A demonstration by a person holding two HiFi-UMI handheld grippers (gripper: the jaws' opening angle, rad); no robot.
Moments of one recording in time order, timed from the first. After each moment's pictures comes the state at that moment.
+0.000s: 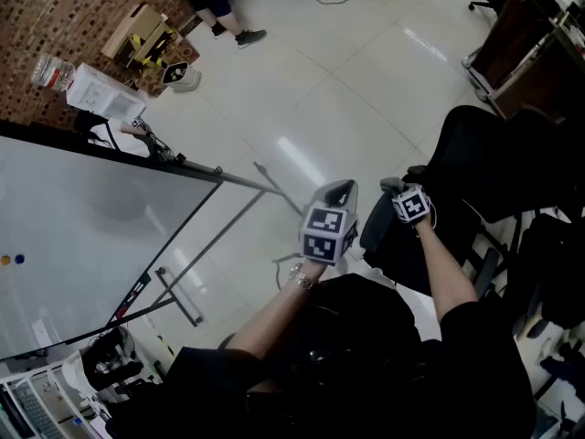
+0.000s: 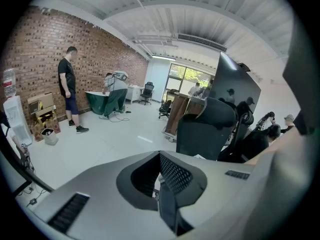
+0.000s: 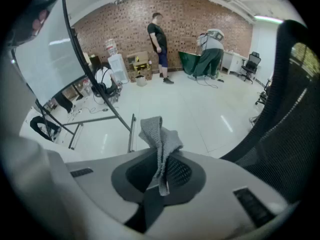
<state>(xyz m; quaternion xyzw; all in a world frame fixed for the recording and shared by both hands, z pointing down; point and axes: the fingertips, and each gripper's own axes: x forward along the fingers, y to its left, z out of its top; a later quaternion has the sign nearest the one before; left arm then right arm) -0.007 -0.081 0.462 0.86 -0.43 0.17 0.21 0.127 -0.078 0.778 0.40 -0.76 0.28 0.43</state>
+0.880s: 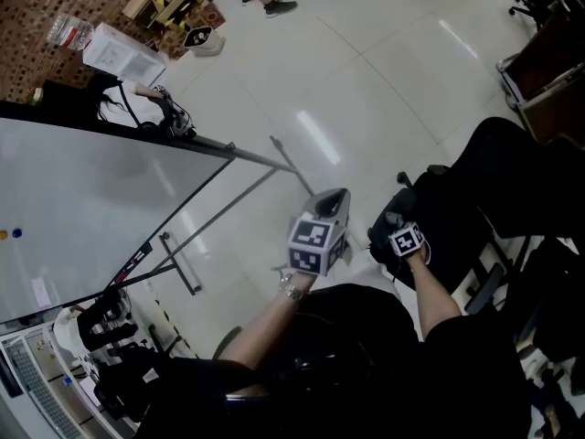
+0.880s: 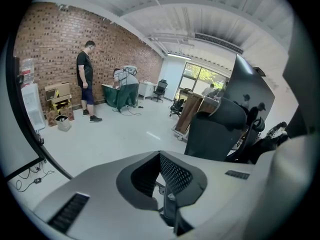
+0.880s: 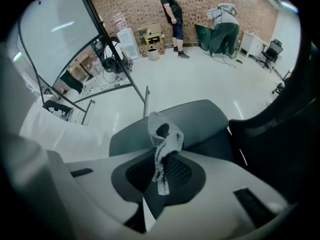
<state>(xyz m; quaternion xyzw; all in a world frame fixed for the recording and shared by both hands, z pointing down) -0.065 -0.072 0.488 0.83 -0.47 0.17 0.25 0.093 0.062 0.892 0.32 -0.72 0.34 0.52</state>
